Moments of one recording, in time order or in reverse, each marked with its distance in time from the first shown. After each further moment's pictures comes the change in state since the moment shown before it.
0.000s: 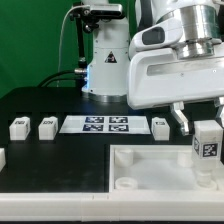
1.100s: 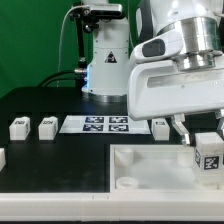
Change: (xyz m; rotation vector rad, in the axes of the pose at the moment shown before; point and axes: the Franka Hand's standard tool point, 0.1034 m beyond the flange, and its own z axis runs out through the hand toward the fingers) arm 0.000 0.001 0.017 -0.003 0.018 0.004
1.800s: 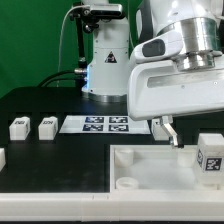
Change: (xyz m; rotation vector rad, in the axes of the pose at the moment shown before) arm 0.000 0.000 0.000 -0.002 0.007 -0.003
